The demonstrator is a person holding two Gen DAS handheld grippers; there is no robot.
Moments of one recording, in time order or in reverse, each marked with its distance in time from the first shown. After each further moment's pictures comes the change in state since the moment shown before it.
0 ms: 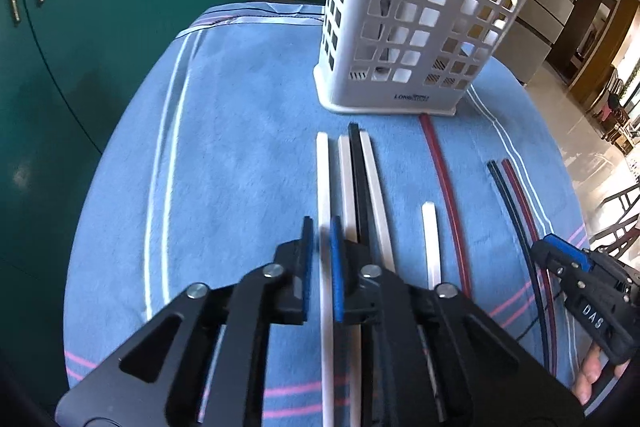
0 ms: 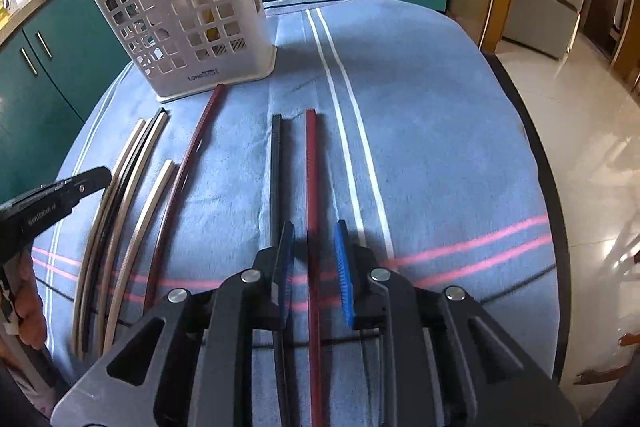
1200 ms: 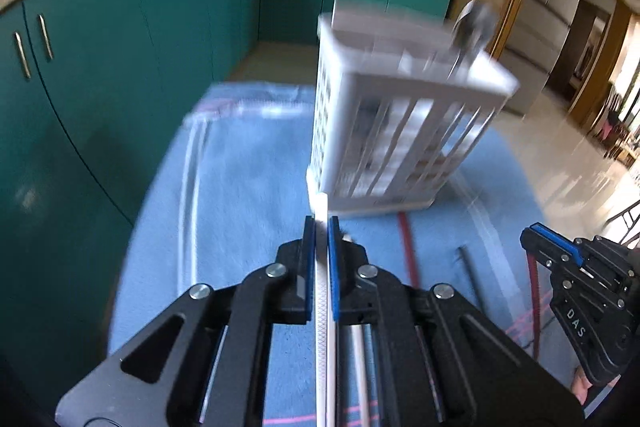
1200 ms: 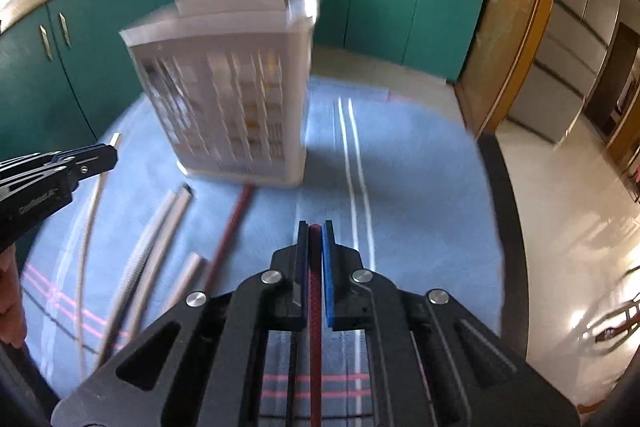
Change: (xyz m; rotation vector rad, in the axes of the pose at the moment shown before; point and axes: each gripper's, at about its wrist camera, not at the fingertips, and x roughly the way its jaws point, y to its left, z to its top) left arm -0.074 -0.020 0.044 0.009 -0.184 0.015; right arm -0.056 0.045 0.069 -0.201 -0.175 -0.050
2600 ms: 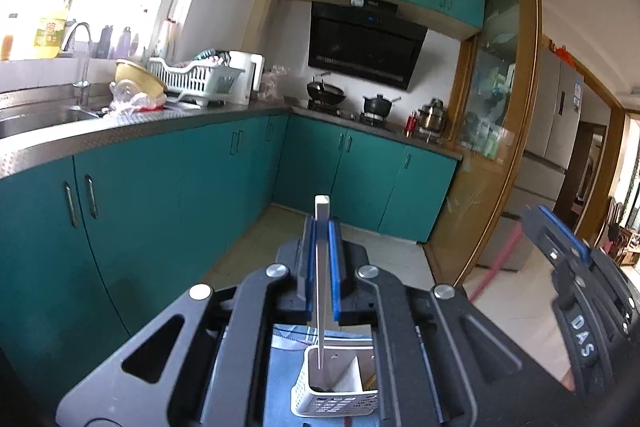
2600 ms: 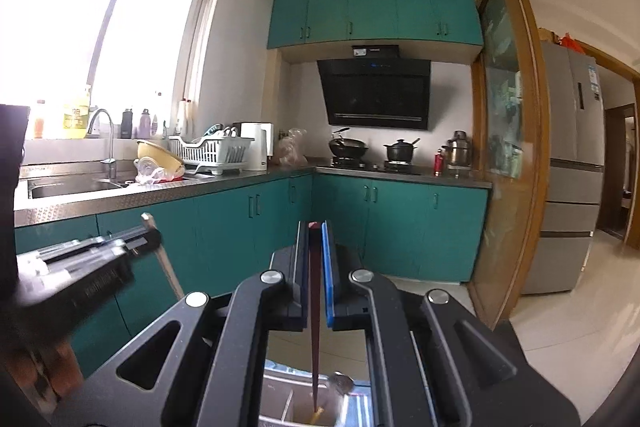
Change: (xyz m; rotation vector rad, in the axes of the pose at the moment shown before) left arm -0.145 -0.013 0.181 -0.131 -0.523 0.036; right arm -0.146 0.007 0.186 -0.015 -0.723 0.067
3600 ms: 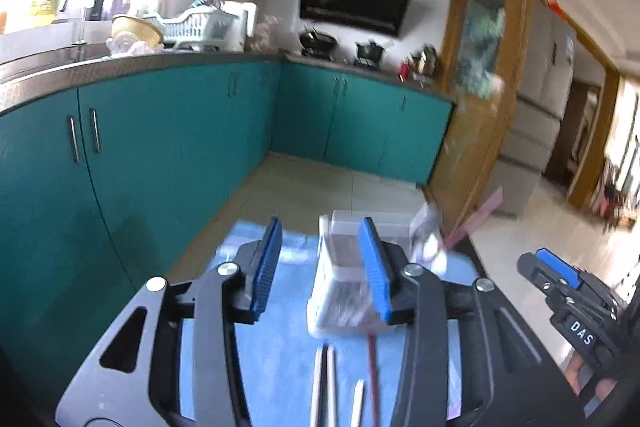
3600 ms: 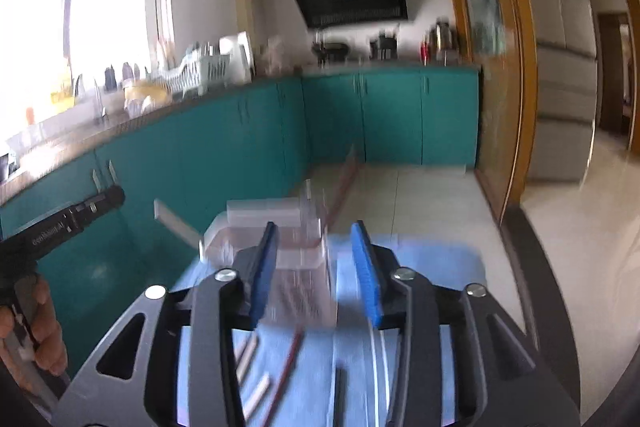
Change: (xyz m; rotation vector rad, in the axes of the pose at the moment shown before) left arm -0.031 0.031 -0.129 0.081 0.167 -0.026; right arm -0.053 -0.049 -0.153 0.195 0.372 0.025
